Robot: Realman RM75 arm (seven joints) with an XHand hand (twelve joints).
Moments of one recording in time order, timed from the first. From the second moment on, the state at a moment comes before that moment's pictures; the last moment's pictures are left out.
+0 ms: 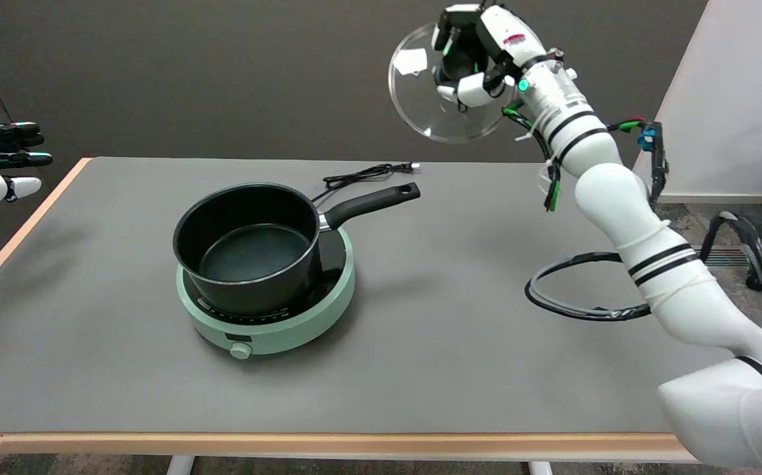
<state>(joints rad) 0.55 -1.12 -1.66 1.36 1.07 0.02 -0.12</state>
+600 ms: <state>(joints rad) 0.68 -1.21 -1.79 1.36 1.07 -0.05 -0.10</state>
